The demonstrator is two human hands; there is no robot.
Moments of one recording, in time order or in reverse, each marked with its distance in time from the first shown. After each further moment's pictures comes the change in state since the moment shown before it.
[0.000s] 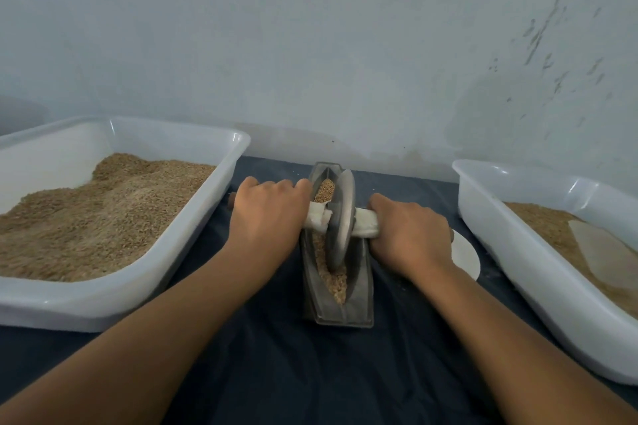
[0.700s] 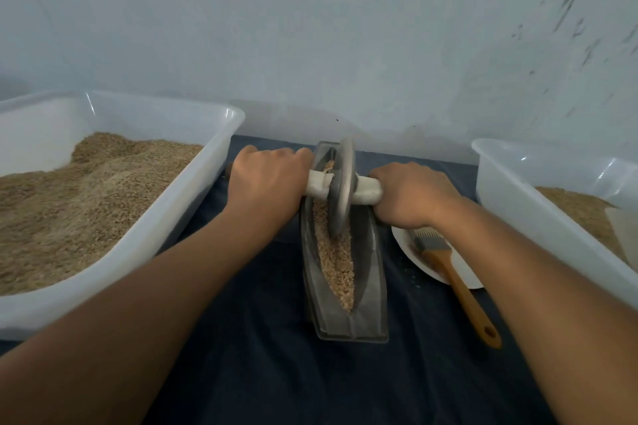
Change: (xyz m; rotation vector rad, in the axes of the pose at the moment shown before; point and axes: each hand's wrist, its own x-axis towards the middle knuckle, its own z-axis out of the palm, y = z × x) left_hand 0.036 -0.006 0.027 0.007 0.018 -0.003; right_hand 0.063 0.010 0.000 0.095 -0.441 -0.102
